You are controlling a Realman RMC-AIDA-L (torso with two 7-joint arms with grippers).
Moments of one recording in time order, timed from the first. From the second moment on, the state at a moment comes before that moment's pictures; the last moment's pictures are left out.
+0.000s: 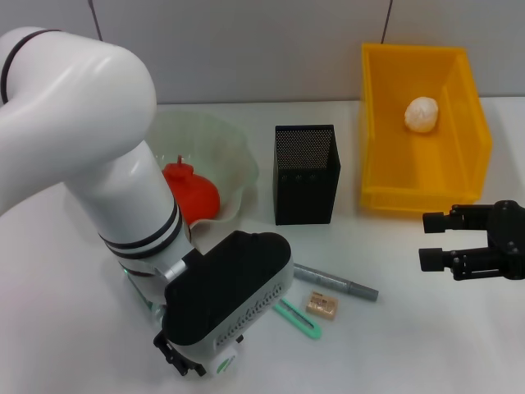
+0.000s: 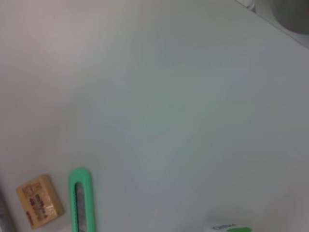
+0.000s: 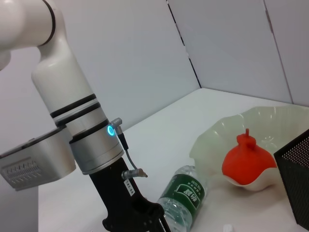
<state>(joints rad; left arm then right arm) -0.78 -2.08 1.78 1.17 2.49 1.57 -1.31 0.51 1.97 2.51 0.81 1.08 -1.85 1.64</state>
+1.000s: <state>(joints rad) -0.77 -2.08 1.77 1.23 2.50 1.61 -1.40 0.52 1.96 2.51 0.82 1.08 -1.85 1.64</state>
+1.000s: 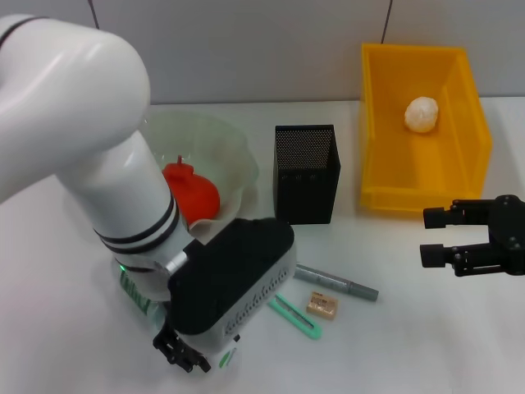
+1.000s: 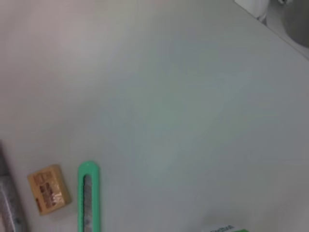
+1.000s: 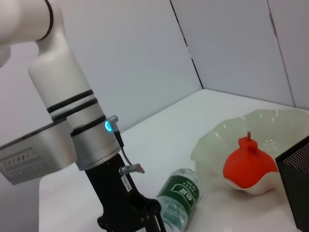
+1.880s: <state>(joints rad) -0.82 -2.07 1.28 1.24 2.45 1.86 -1.58 0.52 1.96 2.51 0.82 1.09 -1.88 1.63</state>
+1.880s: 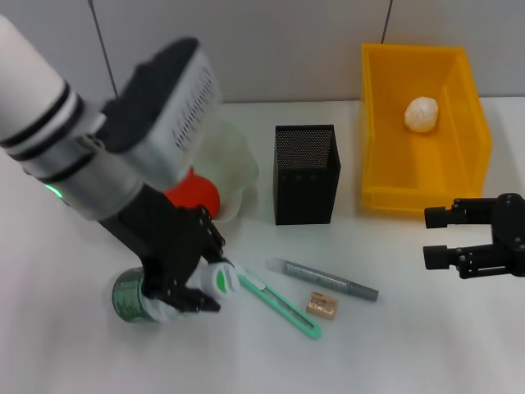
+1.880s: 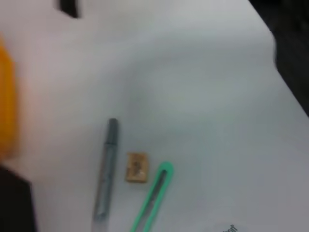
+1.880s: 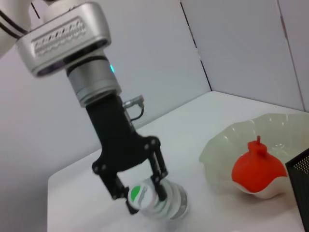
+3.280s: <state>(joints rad) -0.71 -1.98 0.66 1.24 2.32 1.96 -1.83 0.50 1.95 2.54 0.82 1.11 -1.96 1.54</state>
